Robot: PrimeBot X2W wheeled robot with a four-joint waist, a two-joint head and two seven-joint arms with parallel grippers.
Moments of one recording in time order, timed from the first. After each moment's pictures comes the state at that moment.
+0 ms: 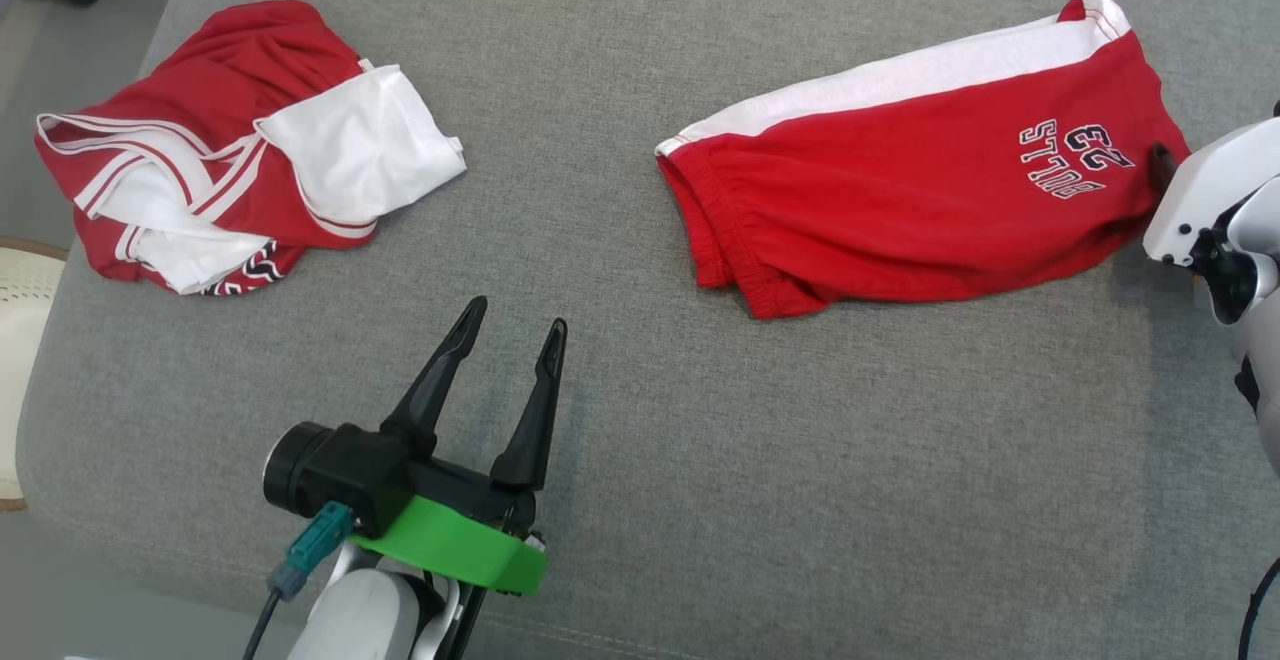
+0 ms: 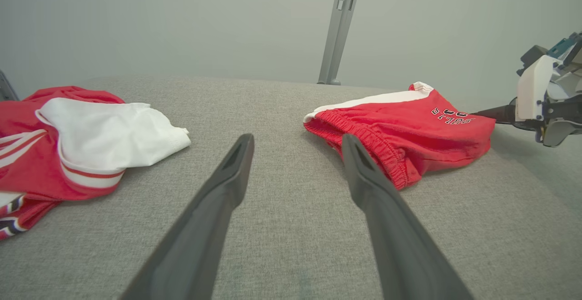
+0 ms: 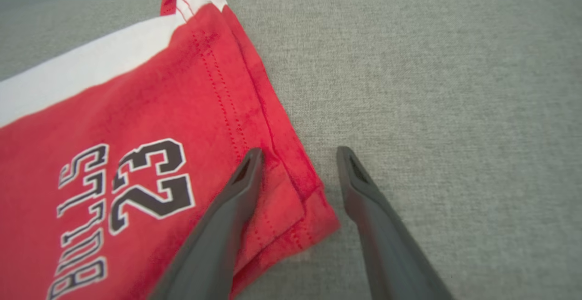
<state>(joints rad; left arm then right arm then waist) -0.19 0.13 -0.38 0.10 -0.33 -0.13 -0.26 -1.02 -0.36 0.07 1.28 0.38 0.13 0.10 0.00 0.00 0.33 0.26</state>
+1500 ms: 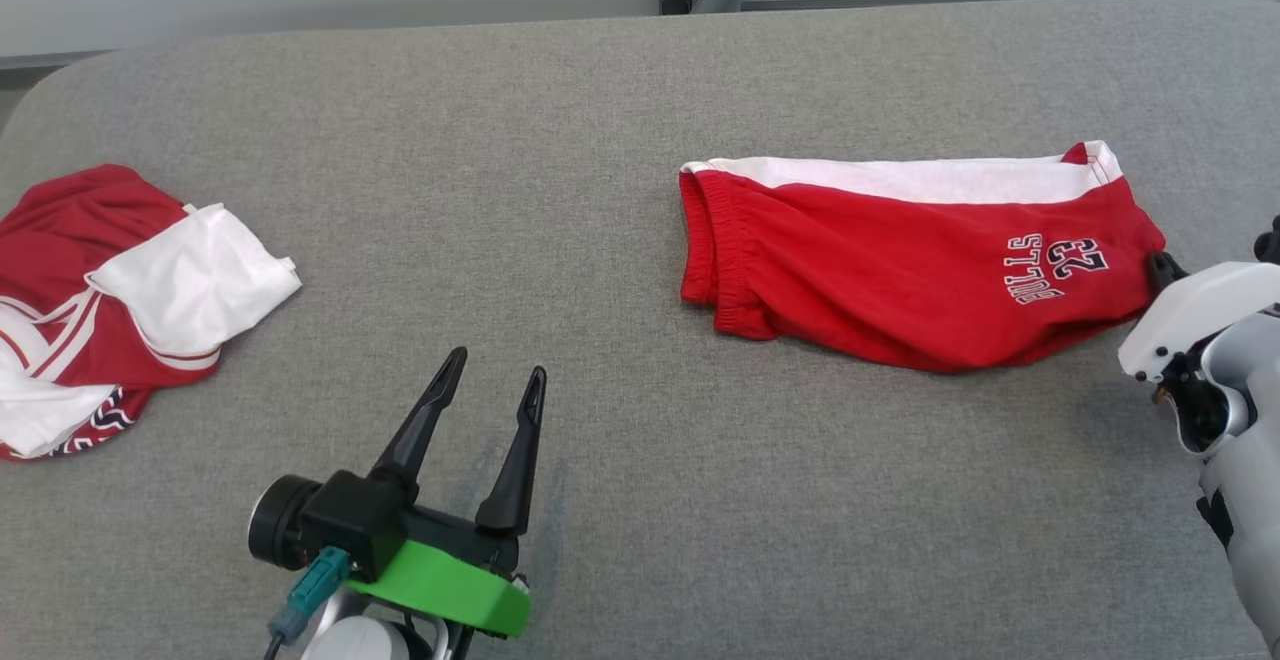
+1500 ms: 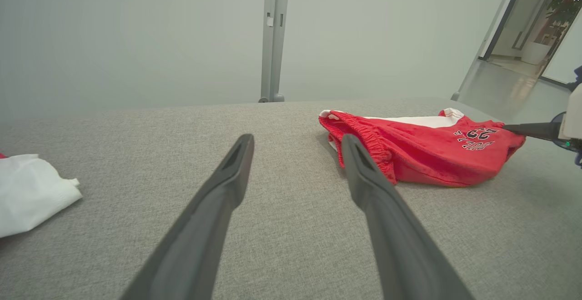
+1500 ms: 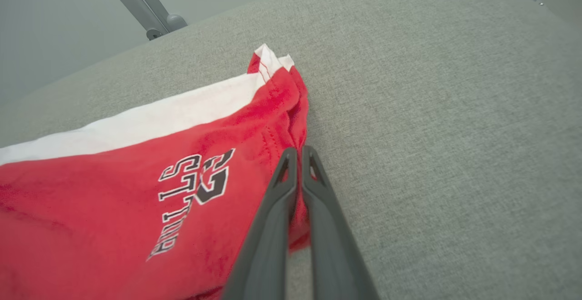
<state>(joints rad) -0.11 0.12 -0.33 0.10 -0.27 -0.13 -0.26 -0.68 -0.35 0.04 1.01 0.57 0.13 0.00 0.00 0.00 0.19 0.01</state>
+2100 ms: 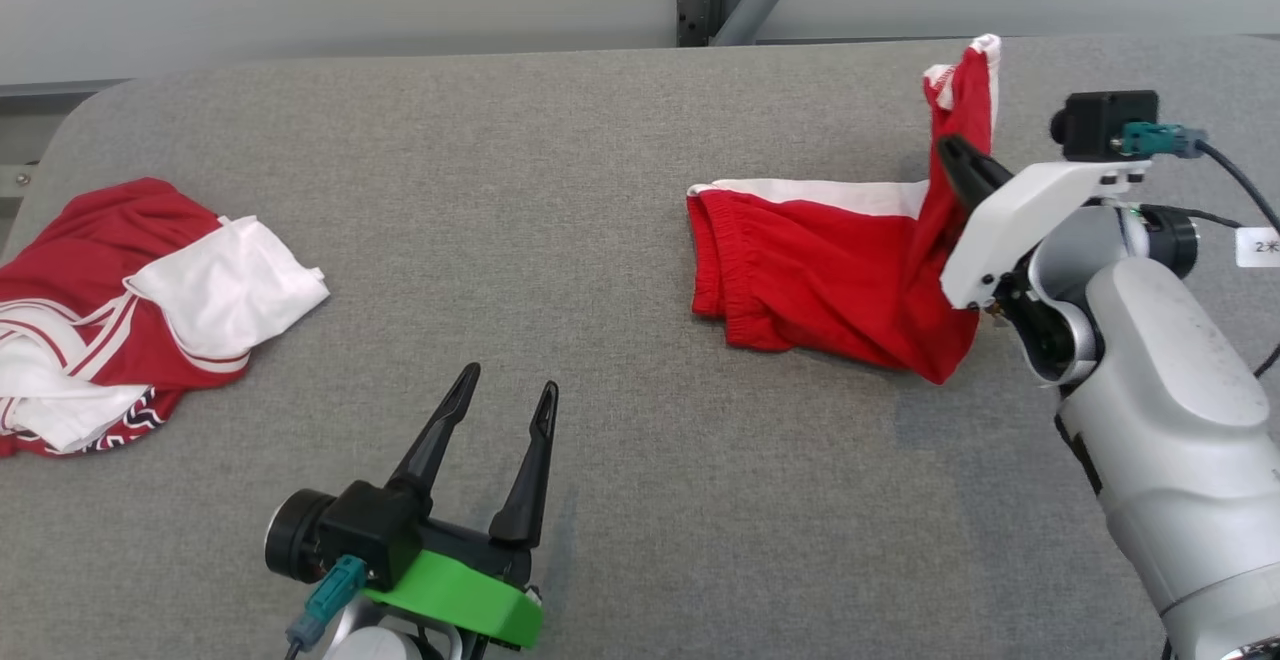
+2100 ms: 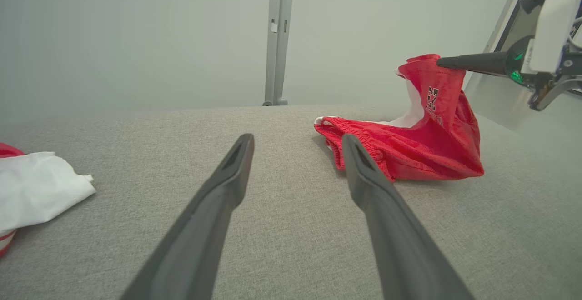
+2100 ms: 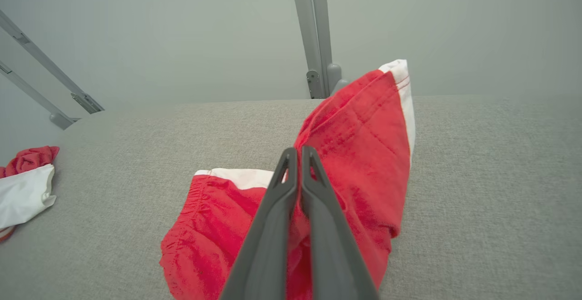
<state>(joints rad) -0.09 0.09 -0.33 0.12 -0.25 -0.13 -0.26 -0.72 -0.23 0.23 0.65 0.52 0.13 0.13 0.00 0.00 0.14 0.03</state>
